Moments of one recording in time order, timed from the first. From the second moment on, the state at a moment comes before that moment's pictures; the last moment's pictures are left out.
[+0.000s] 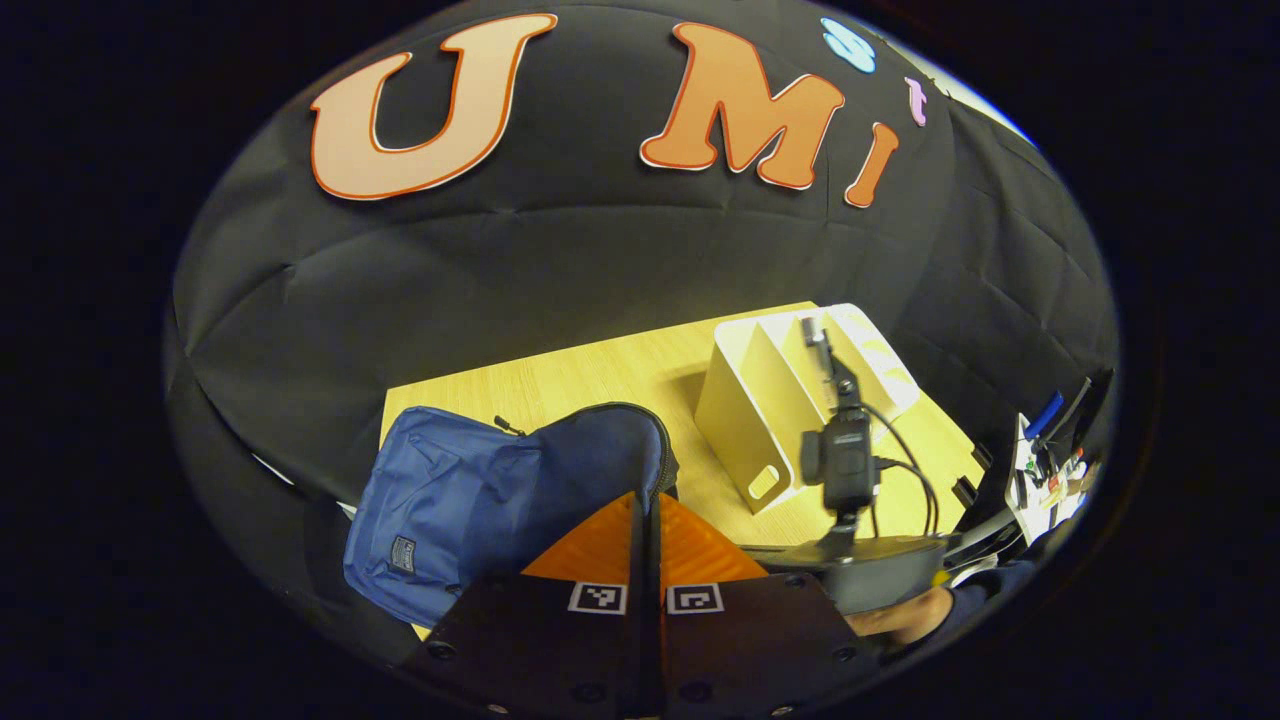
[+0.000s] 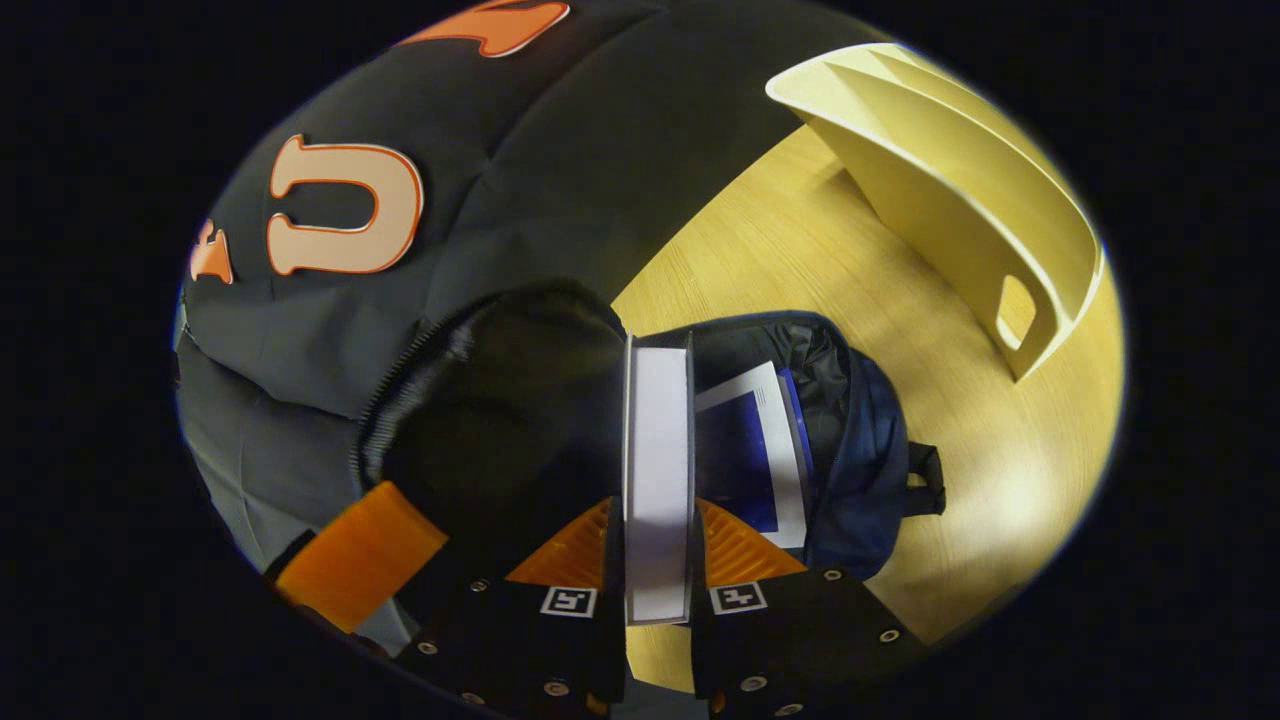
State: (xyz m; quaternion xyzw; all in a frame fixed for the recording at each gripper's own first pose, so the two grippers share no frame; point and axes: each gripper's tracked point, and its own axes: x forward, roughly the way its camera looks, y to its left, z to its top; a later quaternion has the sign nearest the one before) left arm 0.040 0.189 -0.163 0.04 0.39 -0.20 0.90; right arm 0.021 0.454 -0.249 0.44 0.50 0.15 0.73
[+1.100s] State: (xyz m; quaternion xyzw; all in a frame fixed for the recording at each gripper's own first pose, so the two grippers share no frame) left arm 0.033 0.155 -0.190 -0.02 0.40 -0.17 0.90; right arm 0.074 0.256 -0.205 0.22 0.41 0.10 0.88
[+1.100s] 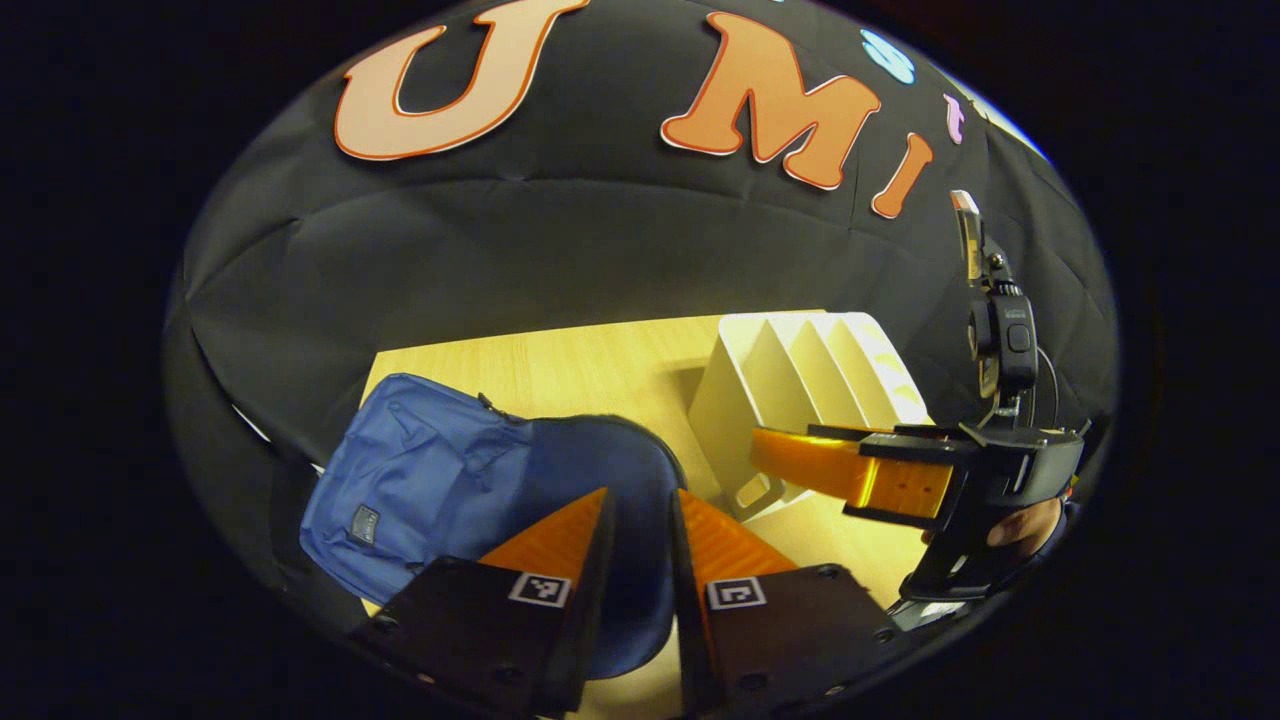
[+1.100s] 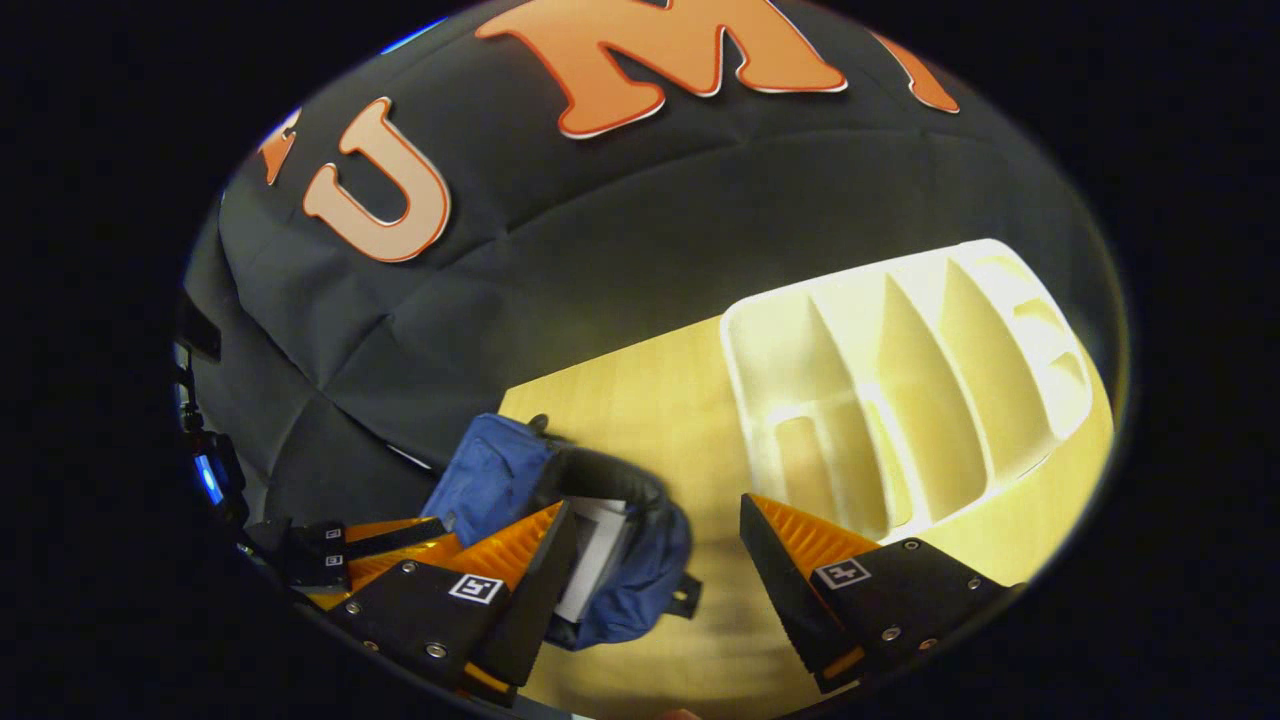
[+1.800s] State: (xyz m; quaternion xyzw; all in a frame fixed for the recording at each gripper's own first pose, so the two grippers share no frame) left arm 0.043 0.070 -0.112 -0.03 0.25 -0.10 0.96; right arm 0.090 0.098 -0.093 0.09 0.22 0.03 0.97
